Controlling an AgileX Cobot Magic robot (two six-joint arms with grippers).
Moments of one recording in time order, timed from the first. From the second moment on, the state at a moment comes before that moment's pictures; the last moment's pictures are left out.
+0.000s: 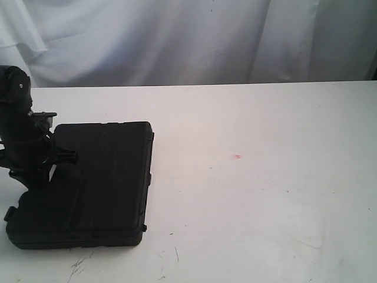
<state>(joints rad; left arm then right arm) -0.08 2.09 -1.35 0.05 1.03 -0.18 0.08 0.01 0.00 0.02 0.34 0.09</state>
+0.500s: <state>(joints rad) -0.07 2.09 -1.35 0.12 1.03 -0.20 0.08 0.01 0.00 0.02 0.34 0.09</state>
